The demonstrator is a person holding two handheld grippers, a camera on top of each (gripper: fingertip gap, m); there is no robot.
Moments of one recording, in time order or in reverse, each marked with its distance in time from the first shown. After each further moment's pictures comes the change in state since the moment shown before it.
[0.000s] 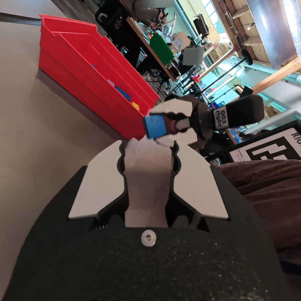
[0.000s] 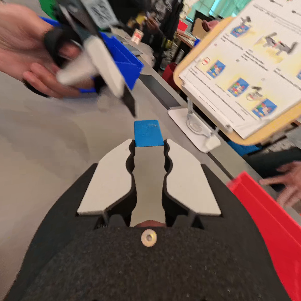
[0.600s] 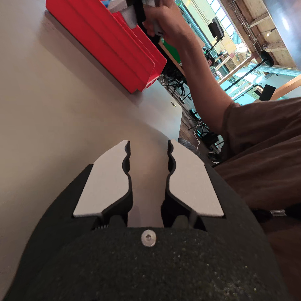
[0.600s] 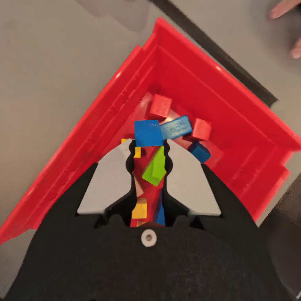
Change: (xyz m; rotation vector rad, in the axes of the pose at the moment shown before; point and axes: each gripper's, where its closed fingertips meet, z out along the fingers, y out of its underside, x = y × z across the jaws) left arm 0.014 0.145 -0.044 0.075 -0.104 0.033; right arm 0.176 0.171 -0.008 -0.776 0.000 0.406
